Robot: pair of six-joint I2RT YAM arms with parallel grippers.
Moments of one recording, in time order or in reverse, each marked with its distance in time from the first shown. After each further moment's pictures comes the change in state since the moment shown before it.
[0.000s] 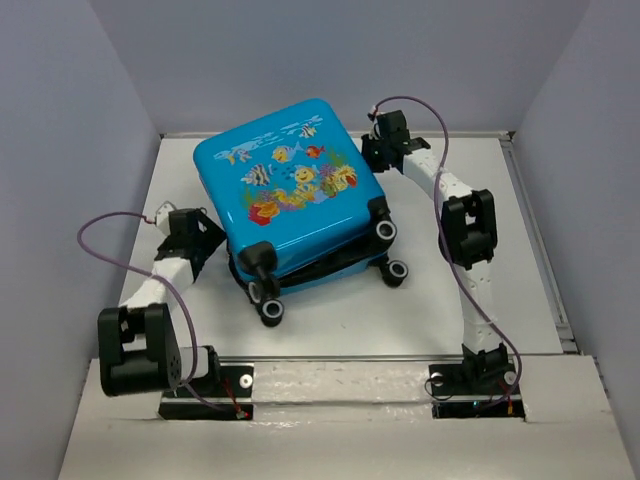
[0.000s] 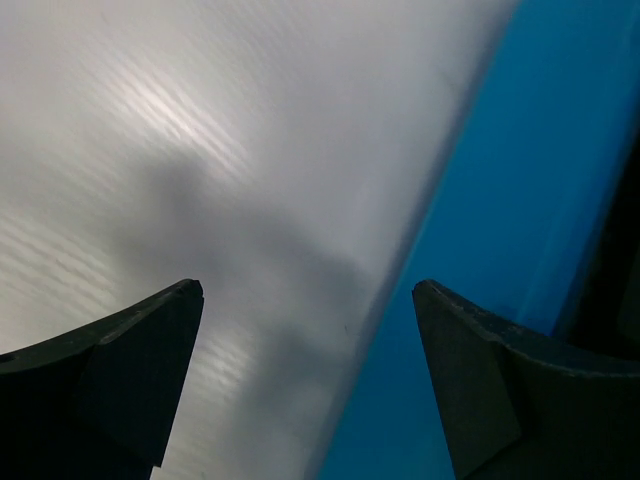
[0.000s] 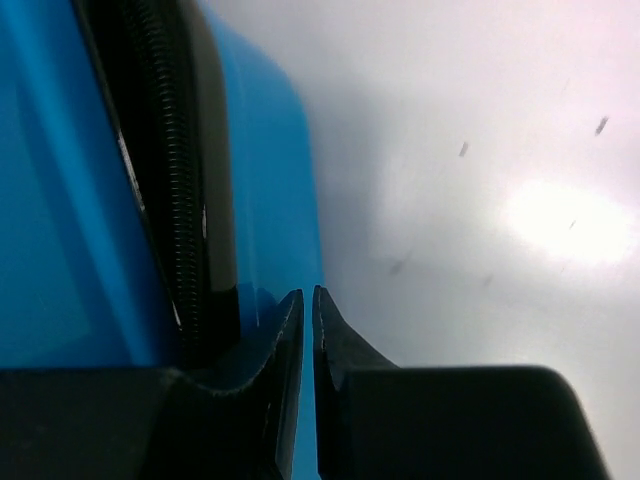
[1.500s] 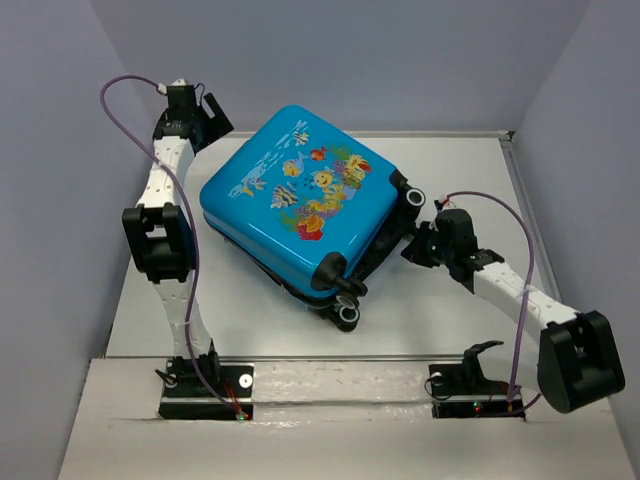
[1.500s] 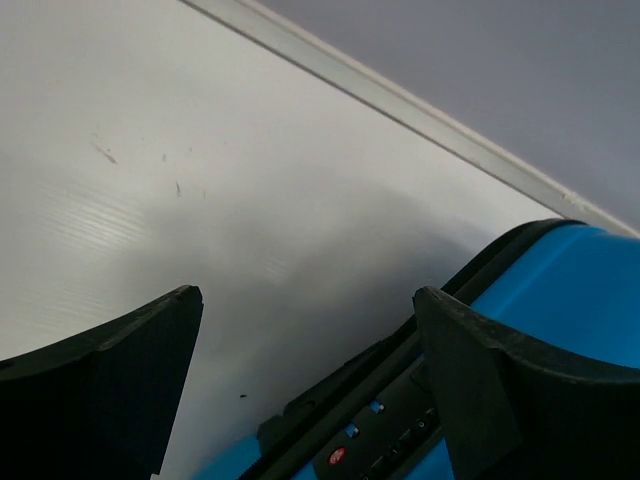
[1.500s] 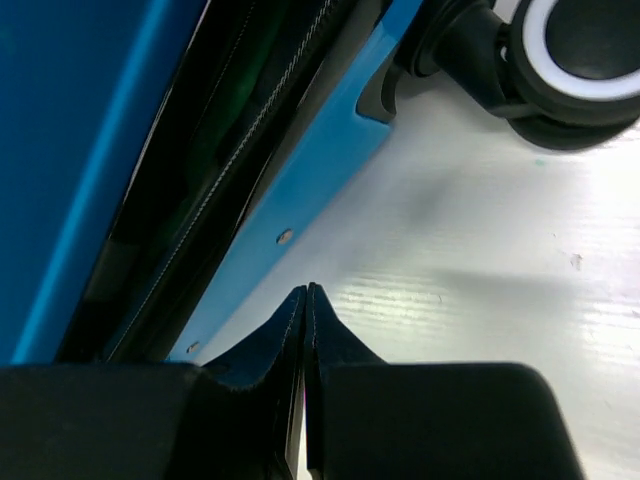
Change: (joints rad) left arm -0.082 0.722 1.358 -0.440 0.129 0.188; right arm -0.041 -1.165 -1.407 0.312 0.063 0.265
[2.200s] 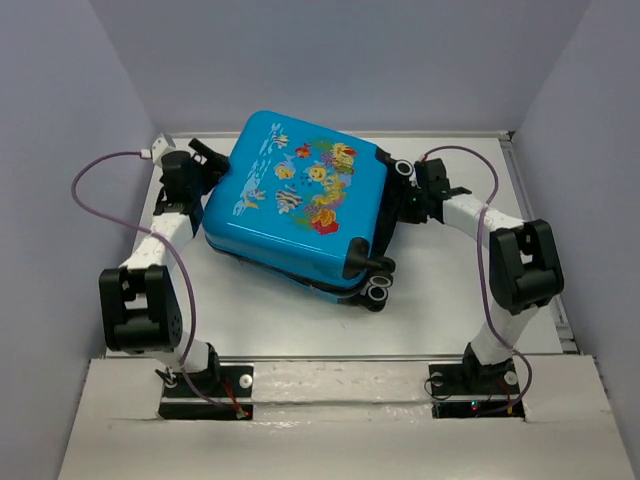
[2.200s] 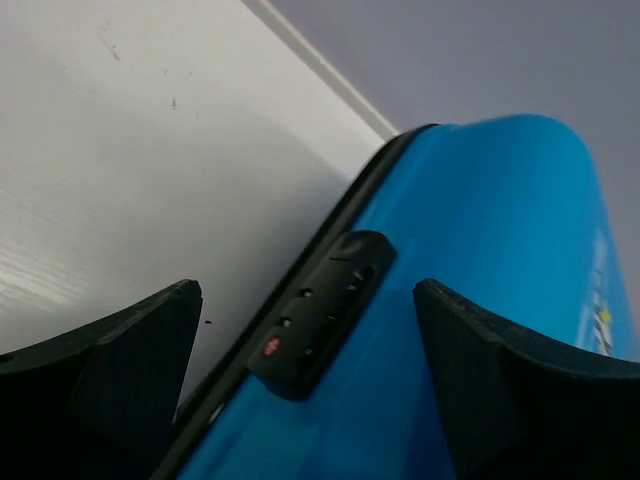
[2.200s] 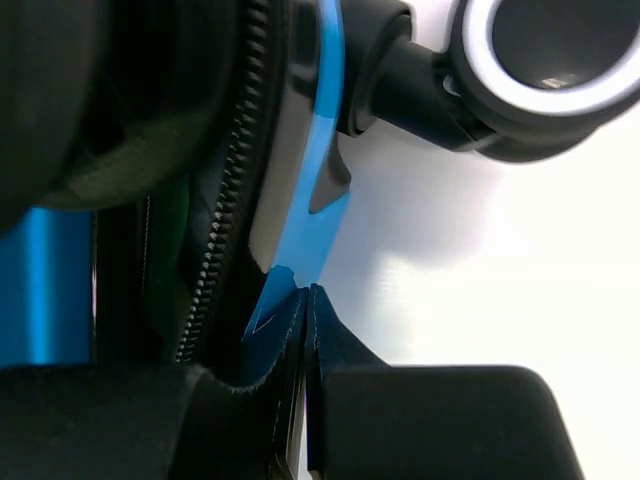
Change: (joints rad) left arm 0.000 -0.472 -0.934 0.626 -0.009 -0.259; right arm -0.041 0.598 0.530 -0.121 0.017 -0.057
